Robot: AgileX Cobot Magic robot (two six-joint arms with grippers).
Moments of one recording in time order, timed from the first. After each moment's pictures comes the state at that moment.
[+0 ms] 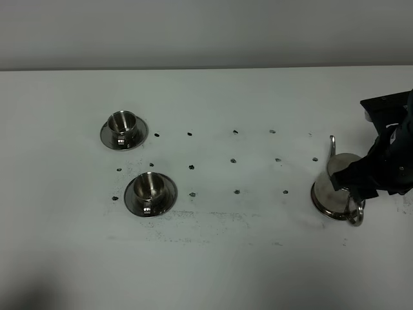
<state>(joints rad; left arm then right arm) 0.00 -0.01 -0.46 -0.03 1.07 -0.01 0.10 1.63 -1.01 -0.05 0.86 0.05</state>
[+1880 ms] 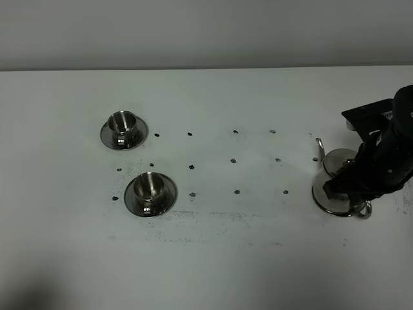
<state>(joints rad) 0.00 -0.01 -0.46 -0.03 1.07 -0.01 0.09 1.73 -1.04 0.03 0.82 -0.14</state>
